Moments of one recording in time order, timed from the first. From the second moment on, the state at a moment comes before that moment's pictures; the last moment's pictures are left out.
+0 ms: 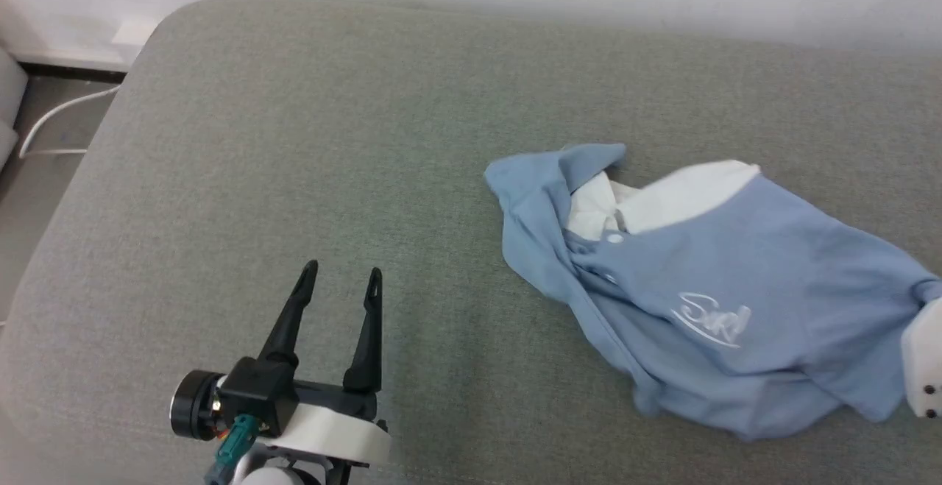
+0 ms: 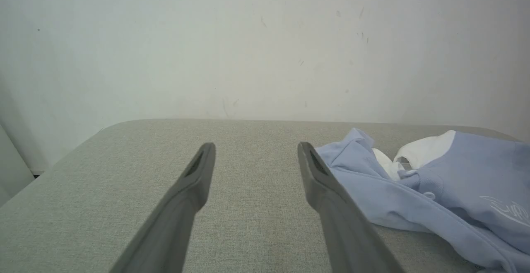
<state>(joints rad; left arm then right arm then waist) 0.00 0.06 -0.14 -0.02 -0.09 -0.03 -0.26 -0.15 -0.36 -0.16 0.14 0.07 0.13 0.64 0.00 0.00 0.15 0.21</state>
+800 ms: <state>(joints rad) -0.32 0.08 -0.28 0.28 -0.12 -0.11 0.00 -0.11 -0.17 -0.13 -0.01 0.04 0.13 0.29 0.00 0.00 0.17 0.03</state>
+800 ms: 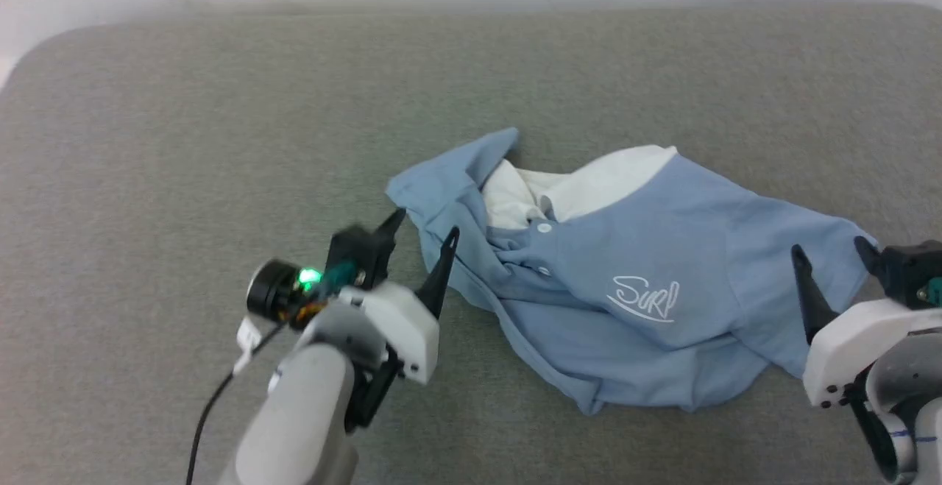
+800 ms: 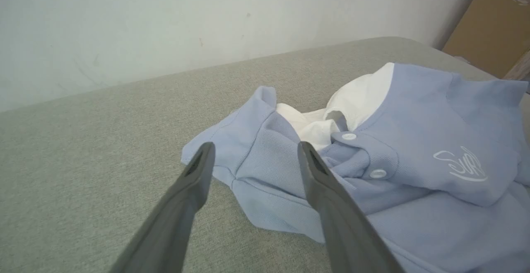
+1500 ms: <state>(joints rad) -0.61 0.15 -0.31 0.66 -0.11 -0.08 0.07 -0.07 -0.12 -0.10 0.00 0.03 0.13 0.25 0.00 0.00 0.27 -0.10</state>
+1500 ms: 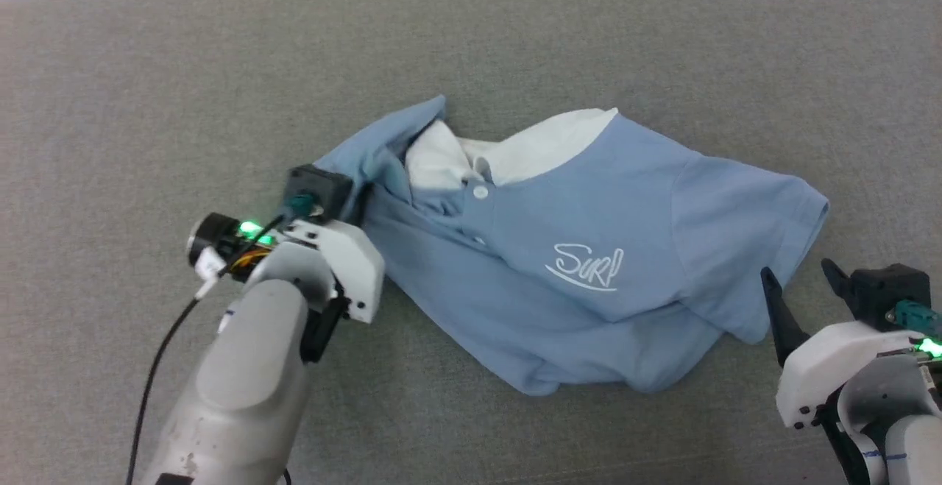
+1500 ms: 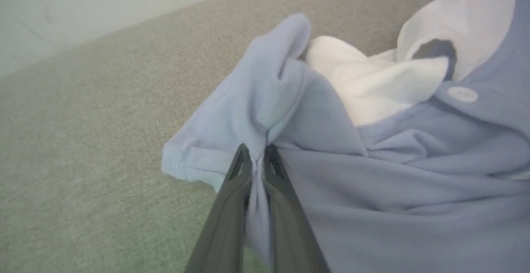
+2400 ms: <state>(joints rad) -0.23 0.13 -0.14 0.33 -0.21 0.12 -0.26 -0.15 -0.24 0.00 0.08 0.16 0.13 0.33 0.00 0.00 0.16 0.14</state>
